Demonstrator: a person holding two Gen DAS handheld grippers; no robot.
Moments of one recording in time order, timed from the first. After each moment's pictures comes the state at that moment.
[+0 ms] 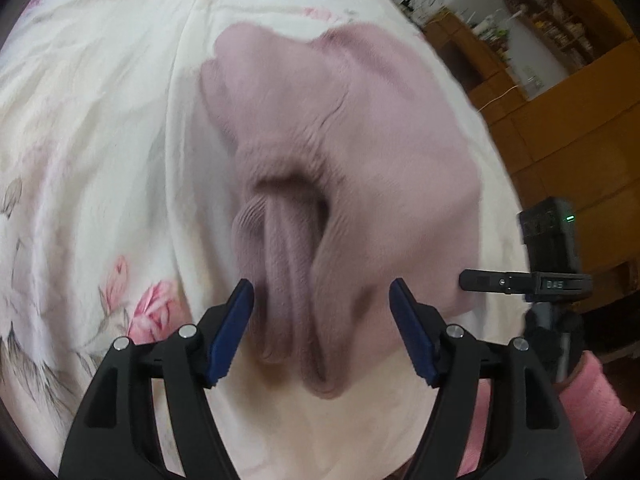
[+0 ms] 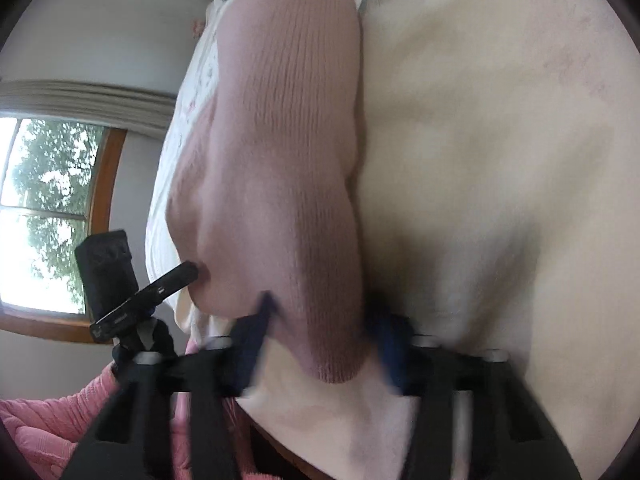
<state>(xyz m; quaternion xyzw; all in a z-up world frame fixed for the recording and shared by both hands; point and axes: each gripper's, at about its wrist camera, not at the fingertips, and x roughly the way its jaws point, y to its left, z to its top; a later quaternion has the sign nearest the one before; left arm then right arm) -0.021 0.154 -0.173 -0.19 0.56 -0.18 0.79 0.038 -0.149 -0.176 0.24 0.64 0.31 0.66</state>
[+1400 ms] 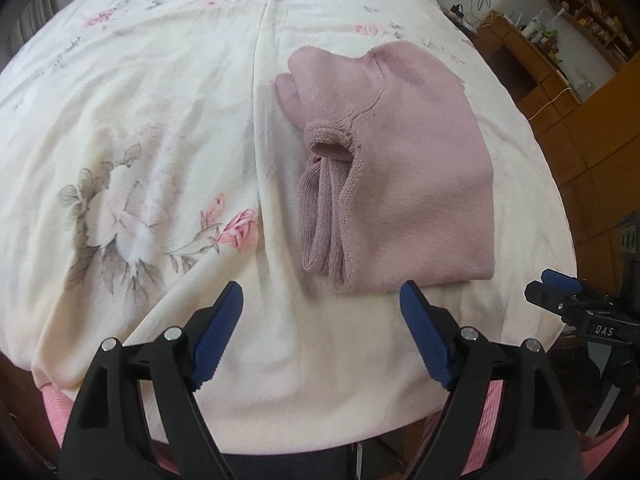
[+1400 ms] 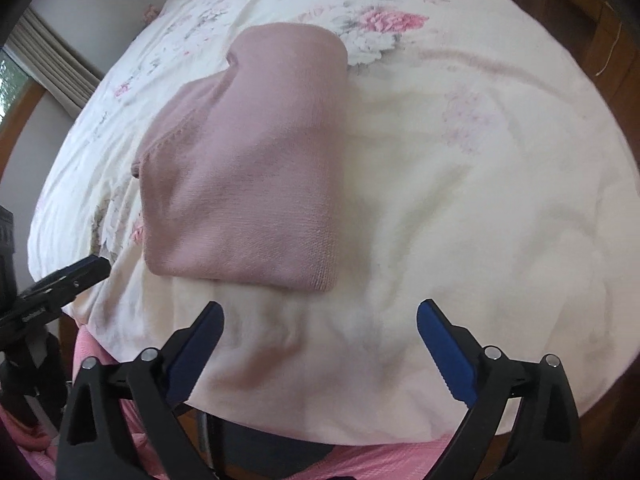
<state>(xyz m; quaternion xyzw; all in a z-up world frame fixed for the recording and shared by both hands) -0.105 0.166 -0.097 -0.14 0.56 -0.06 0.82 -0.030 -0.102 -0.075 0.02 0.60 0.13 0.79</state>
